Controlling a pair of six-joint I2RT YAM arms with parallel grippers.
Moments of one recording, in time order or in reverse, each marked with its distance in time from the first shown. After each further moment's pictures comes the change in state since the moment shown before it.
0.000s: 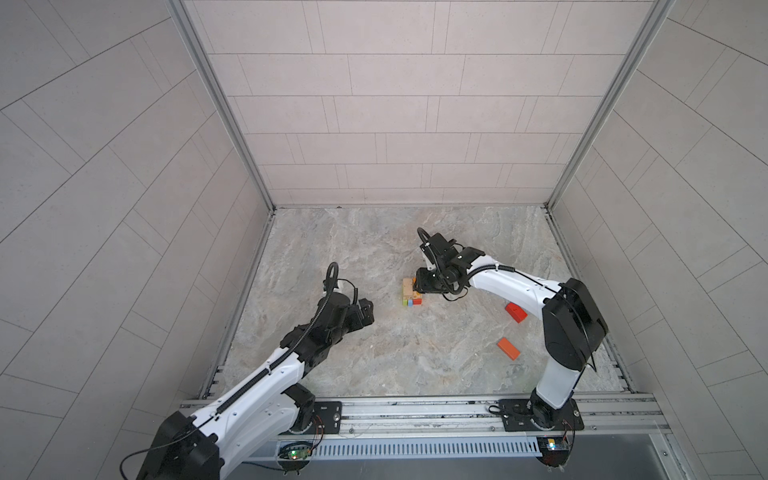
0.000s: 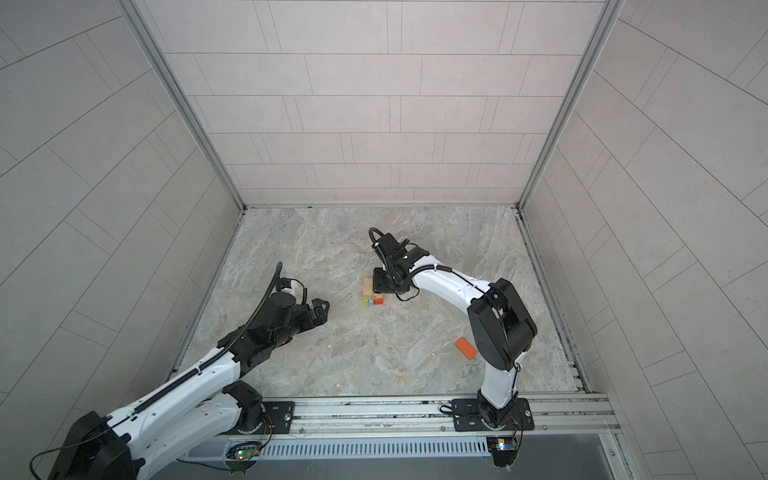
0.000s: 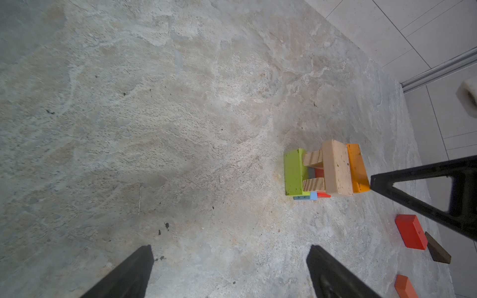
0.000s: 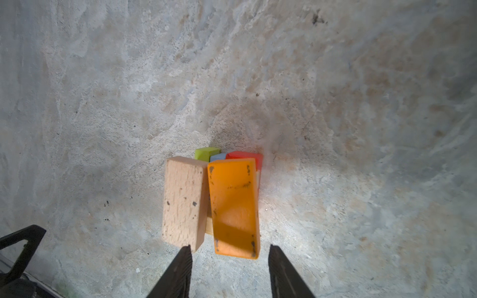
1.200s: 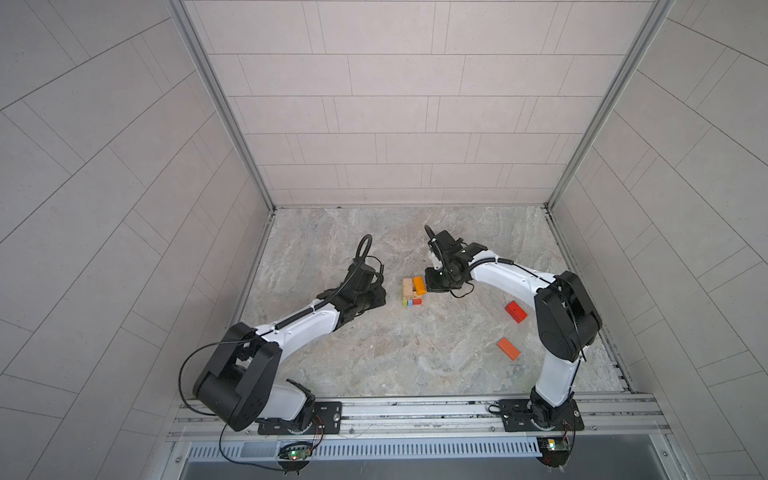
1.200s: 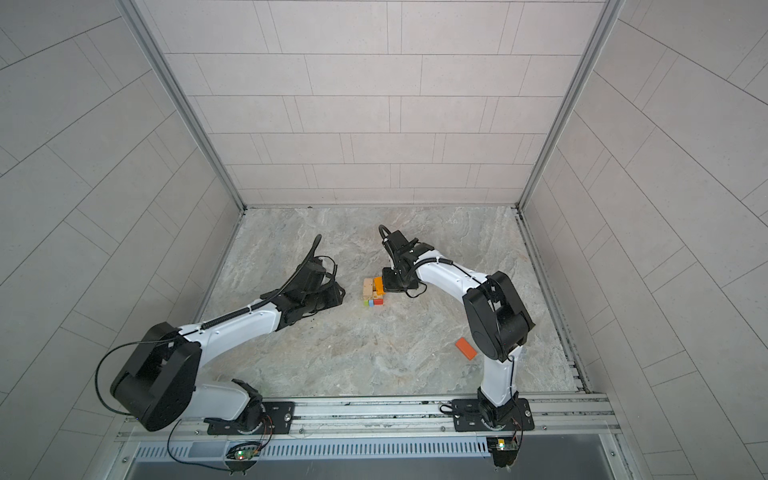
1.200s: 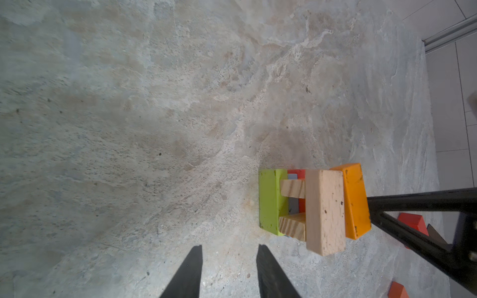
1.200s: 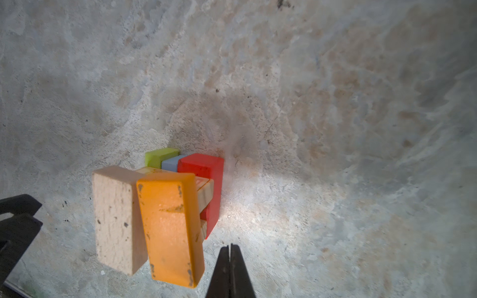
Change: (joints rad) left arm -0.002 0.519 0.296 0.096 0.131 0.038; right arm -0.076 0.076 0.010 -0.034 -0.047 -0.116
